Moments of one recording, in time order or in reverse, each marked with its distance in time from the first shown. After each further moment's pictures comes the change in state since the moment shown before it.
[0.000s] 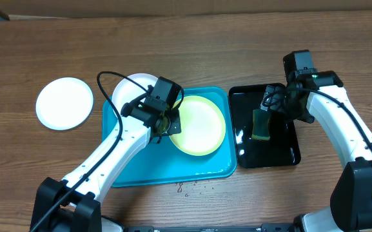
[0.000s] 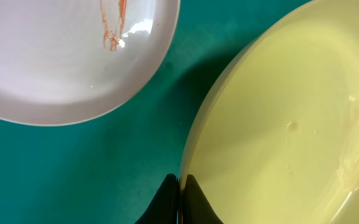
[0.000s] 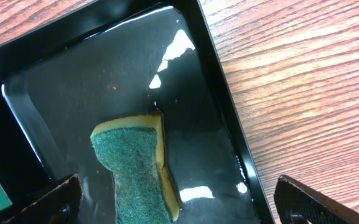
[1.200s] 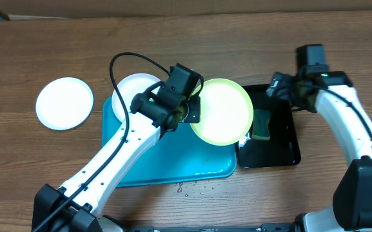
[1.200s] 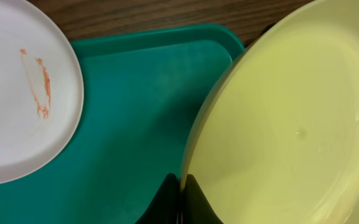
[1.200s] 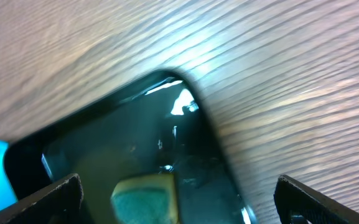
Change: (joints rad) left arm -0.117 0.003 0.200 -0.007 0.014 0.048; right arm -0.090 0.000 0.000 0.174 -0.038 0.015
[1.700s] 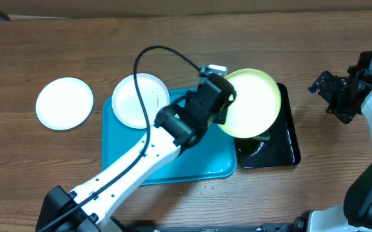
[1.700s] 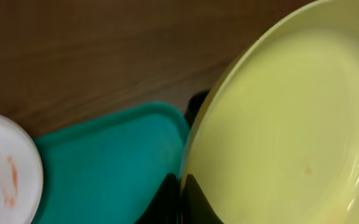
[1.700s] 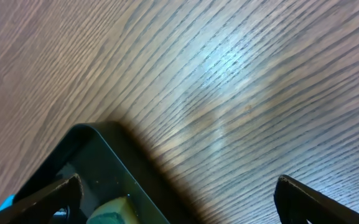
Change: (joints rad) left arm -0.200 0.000 0.001 0.261 -0.222 0.060; right arm -0.338 0.000 0.000 -0.026 -0.235 0.004
